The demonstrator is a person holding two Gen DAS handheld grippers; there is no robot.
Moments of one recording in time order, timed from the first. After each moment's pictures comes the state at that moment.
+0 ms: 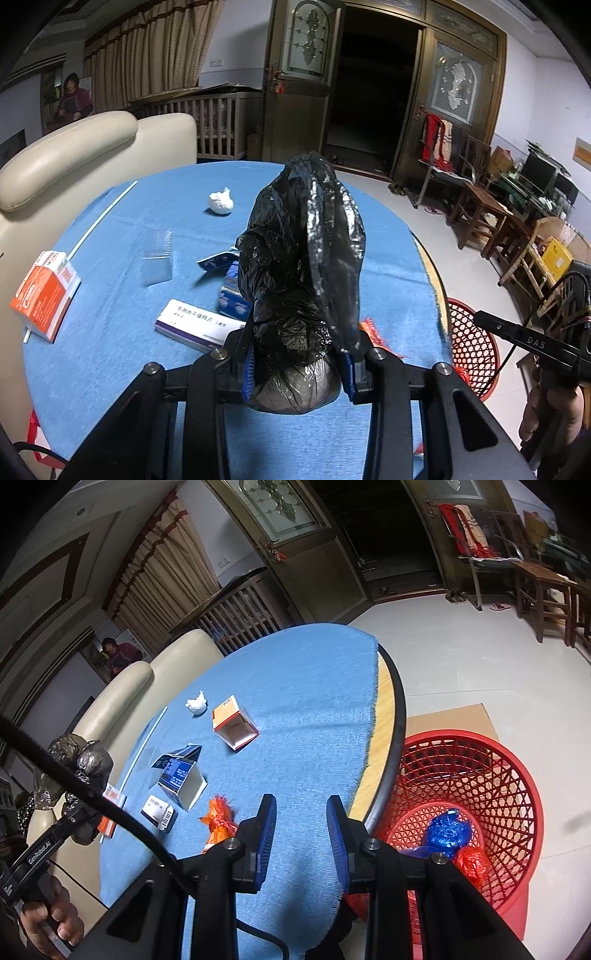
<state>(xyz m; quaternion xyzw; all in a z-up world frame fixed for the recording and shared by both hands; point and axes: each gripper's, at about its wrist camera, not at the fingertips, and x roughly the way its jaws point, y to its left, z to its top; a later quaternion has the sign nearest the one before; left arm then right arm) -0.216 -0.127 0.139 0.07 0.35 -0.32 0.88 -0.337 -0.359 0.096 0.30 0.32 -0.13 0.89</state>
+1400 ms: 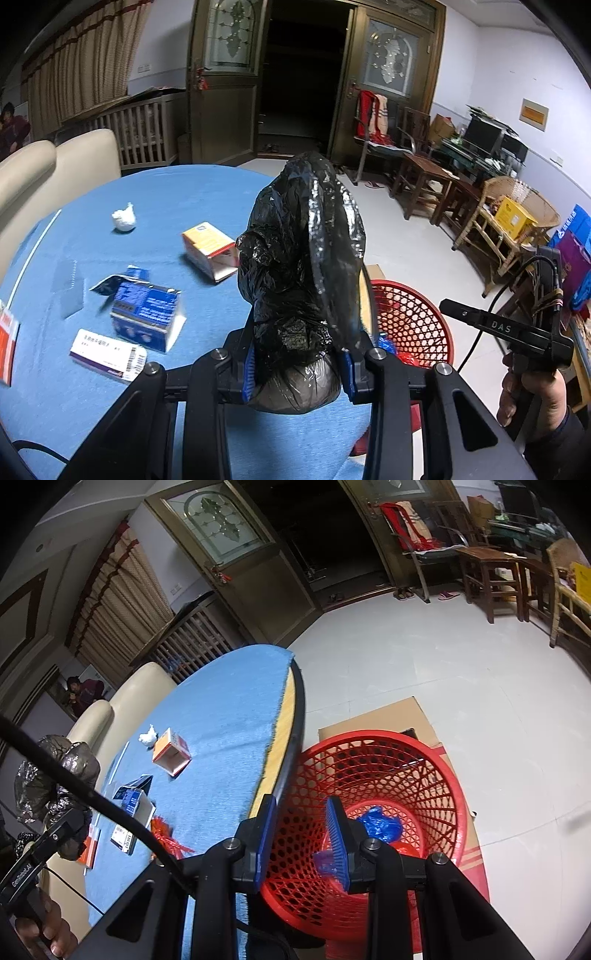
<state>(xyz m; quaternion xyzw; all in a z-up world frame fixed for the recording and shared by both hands) -0.250 -0.215 0.138 0.11 0.35 -0.43 0.83 -0.399 -0.421 0.081 0.33 0.31 -0.22 0.86</state>
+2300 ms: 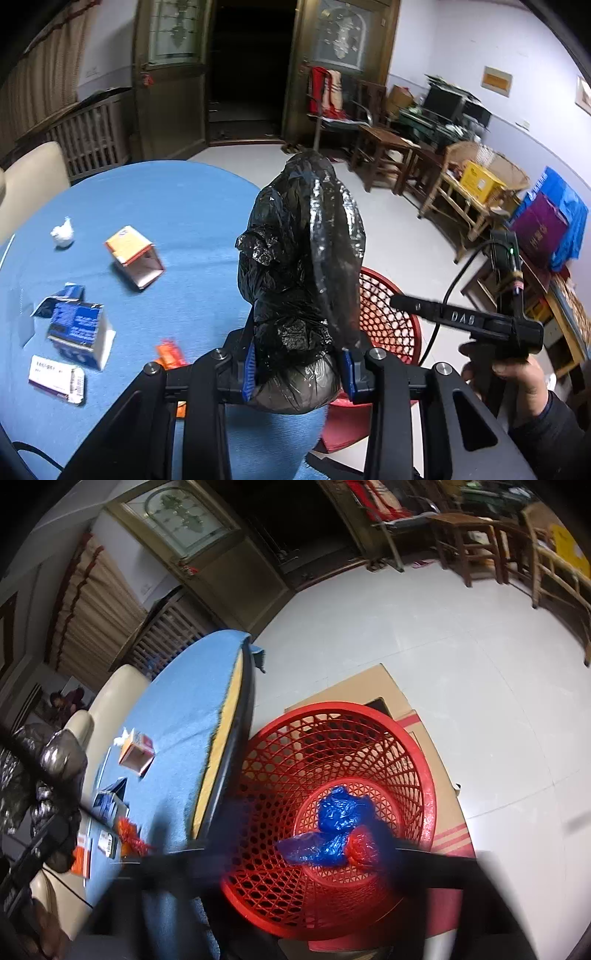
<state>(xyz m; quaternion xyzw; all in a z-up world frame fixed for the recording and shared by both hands) -0.280 -0.277 0.125 0.16 0.36 -0.50 0.77 -0.418 -0.458 0.041 0.39 0.33 -0.24 0.83</state>
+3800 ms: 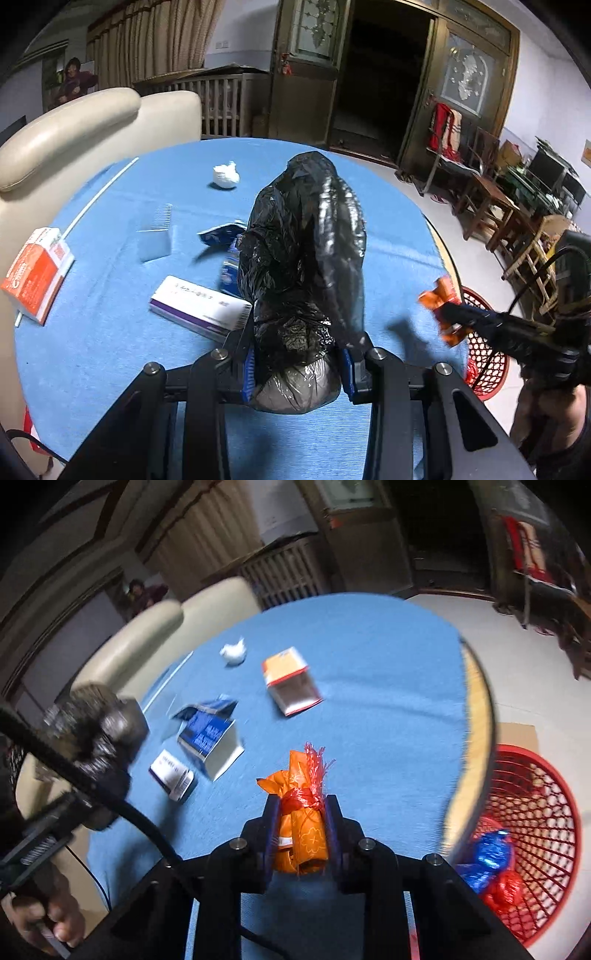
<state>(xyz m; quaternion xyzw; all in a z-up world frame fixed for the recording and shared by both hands) -0.192 -0.129 0.113 0.07 0.38 -0.31 0.87 -0.270 -0.307 0.082 0.23 0.38 -0.07 0.89</state>
